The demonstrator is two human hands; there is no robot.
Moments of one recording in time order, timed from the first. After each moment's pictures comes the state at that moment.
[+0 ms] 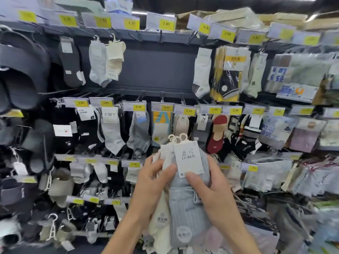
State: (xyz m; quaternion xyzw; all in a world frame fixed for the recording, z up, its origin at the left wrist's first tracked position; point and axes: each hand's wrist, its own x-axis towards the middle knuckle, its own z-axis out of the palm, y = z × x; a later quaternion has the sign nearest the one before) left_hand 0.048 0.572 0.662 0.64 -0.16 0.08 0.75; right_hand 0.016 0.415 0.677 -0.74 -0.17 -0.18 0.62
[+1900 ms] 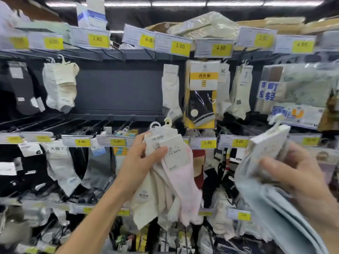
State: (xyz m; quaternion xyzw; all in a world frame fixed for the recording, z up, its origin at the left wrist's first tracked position) left_hand 0.244 0.410 0.756 0.68 -0.19 0.13 0.70; right_hand 0.170 0.135 0.783 -0.52 -0.30 -0.10 0.79
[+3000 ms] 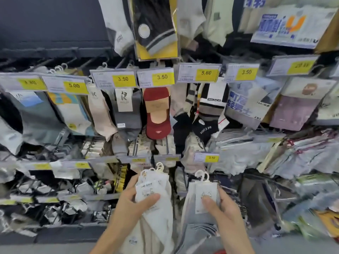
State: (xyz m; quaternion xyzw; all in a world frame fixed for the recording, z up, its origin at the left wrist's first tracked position) left_hand 0.211 0.313 0.529 0.73 -0.03 -0.06 0.68; right_hand 0.164 0.078 0.517 -0.66 0.09 -0.03 0.74
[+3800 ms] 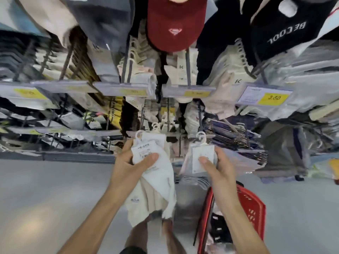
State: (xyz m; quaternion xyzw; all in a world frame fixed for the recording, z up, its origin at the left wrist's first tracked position) left_hand 0.261 0.325 0.378 0.70 0.14 -0.08 0.69; right_hand 0.235 0.111 0.351 -0.66 0.17 0.03 0.73
